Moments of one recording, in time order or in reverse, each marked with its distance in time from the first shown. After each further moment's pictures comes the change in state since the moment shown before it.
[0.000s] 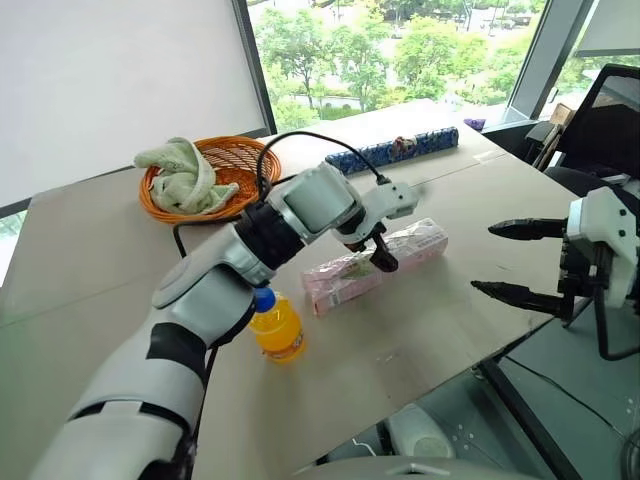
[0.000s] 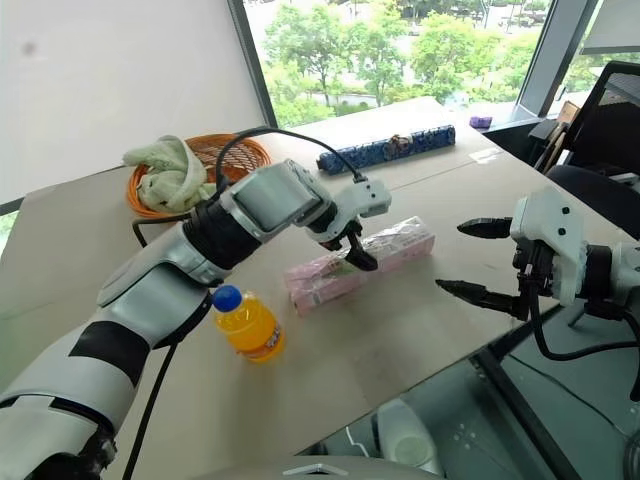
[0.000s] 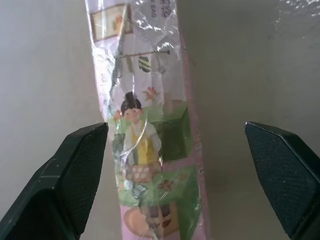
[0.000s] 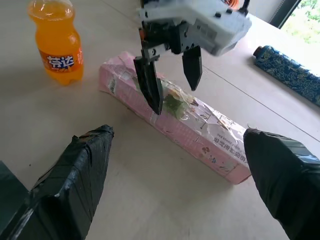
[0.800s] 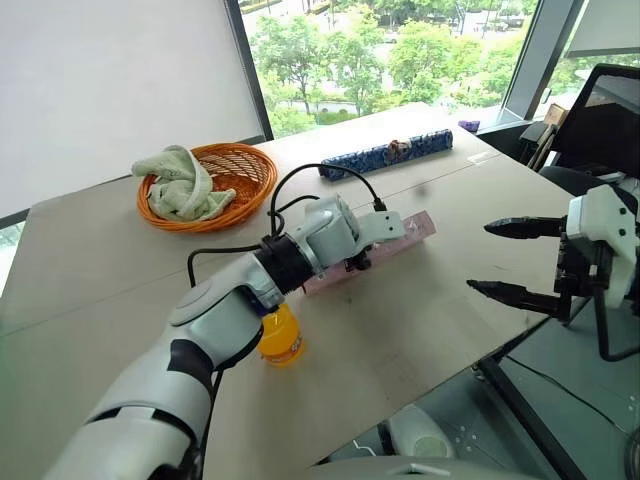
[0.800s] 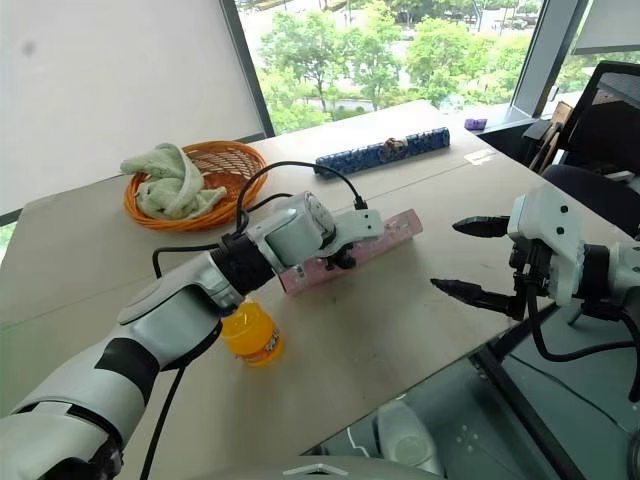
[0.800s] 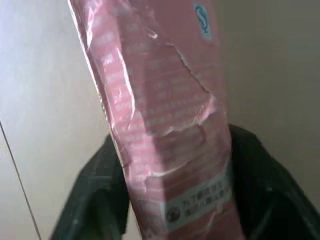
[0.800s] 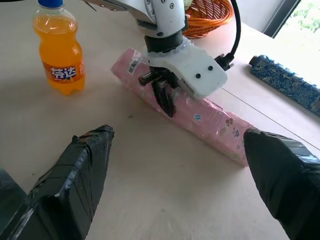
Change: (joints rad) left arm 0.098 -0.048 -0.062 0.117 0.347 -0.260 -0.016; right arm -0.010 0.001 0.000 -0.019 0.043 0.009 -0.035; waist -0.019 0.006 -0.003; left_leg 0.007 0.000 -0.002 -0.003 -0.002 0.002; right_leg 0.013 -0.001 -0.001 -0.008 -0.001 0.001
